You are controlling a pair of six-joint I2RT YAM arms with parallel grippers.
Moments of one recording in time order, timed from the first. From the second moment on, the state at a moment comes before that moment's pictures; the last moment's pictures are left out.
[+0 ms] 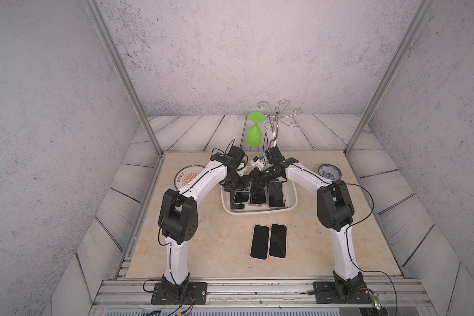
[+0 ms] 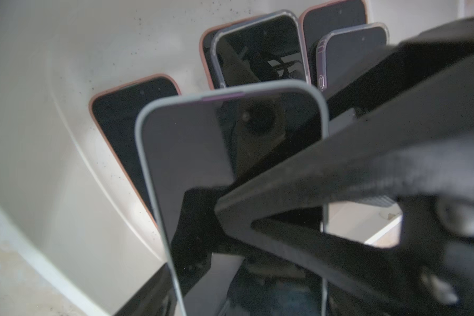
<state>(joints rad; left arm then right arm) -0.51 1.99 1.79 -1.07 0.27 -0.27 0.50 2.21 1.84 -0.60 -0.86 0.55</state>
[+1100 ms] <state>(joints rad) -0.39 1.59 1.48 -0.89 0.32 -0.32 0.26 1.52 0.92 -0.90 -0.46 0.31</state>
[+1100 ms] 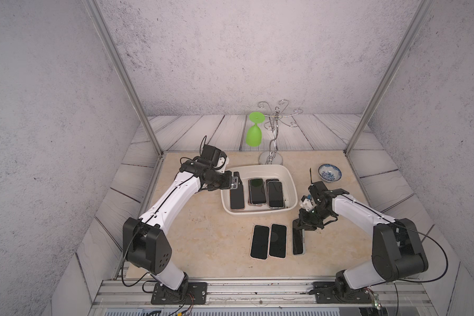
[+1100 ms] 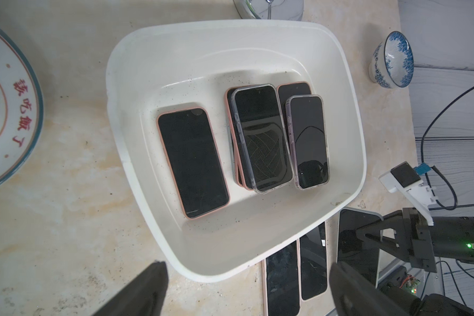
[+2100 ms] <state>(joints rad) -0.37 1.58 1.44 -0.87 0.30 -0.29 0.08 1.60 0.87 -0.82 -0.52 0.29</state>
